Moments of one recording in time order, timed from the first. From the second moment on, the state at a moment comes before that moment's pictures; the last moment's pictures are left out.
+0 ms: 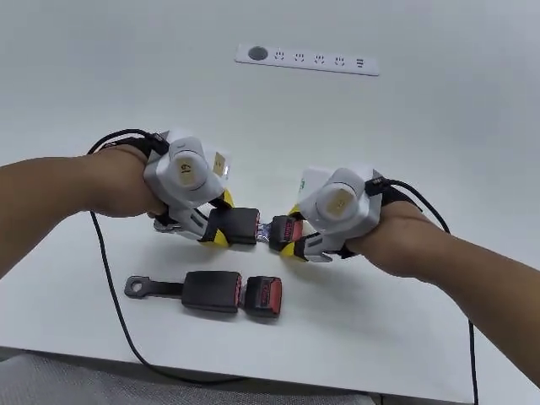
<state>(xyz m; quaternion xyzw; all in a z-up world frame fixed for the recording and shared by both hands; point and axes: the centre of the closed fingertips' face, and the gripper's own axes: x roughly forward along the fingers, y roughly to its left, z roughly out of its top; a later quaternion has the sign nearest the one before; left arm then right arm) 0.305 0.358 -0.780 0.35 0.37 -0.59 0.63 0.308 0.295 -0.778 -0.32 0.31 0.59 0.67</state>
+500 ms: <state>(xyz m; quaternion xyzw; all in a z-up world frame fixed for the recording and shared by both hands) 0.307 0.359 -0.780 0.34 0.36 -0.59 0.63 0.305 0.301 -0.778 -0.32 0.31 0.59 0.67</state>
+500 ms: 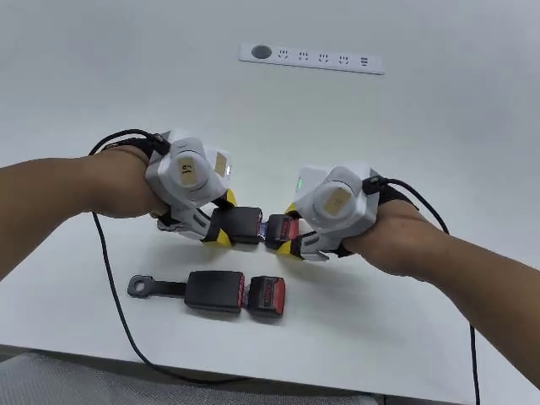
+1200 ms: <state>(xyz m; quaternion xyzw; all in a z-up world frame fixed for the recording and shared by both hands) 0.306 0.359 -0.780 0.34 0.36 -0.59 0.64 0.307 0.282 -0.779 -0.32 0.31 0.59 0.68</state>
